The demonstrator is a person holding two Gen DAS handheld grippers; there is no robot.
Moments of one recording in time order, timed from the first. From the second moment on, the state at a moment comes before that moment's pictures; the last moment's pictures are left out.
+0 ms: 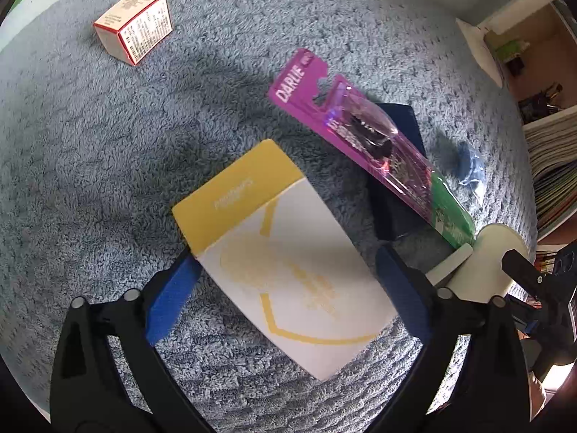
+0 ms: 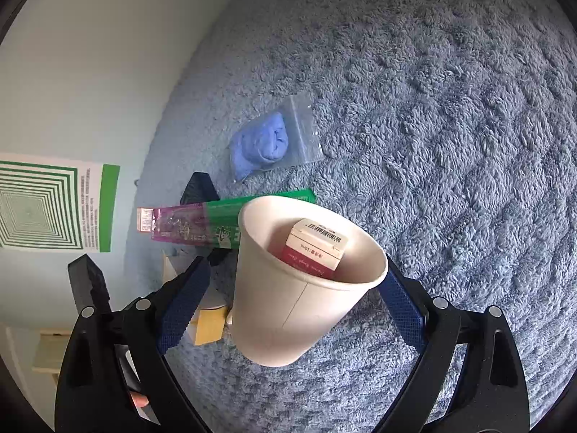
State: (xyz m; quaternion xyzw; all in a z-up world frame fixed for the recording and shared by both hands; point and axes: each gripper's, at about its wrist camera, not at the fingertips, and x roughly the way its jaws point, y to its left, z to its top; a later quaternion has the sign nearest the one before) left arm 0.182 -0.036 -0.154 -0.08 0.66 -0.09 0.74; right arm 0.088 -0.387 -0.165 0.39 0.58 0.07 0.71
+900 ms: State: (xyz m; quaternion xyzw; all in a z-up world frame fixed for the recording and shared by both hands) left arm 0.152 -0.001 -0.100 -0.10 0.60 -0.12 0.78; right arm 0.080 -0.414 -0.138 0.38 0.55 0.06 0.74
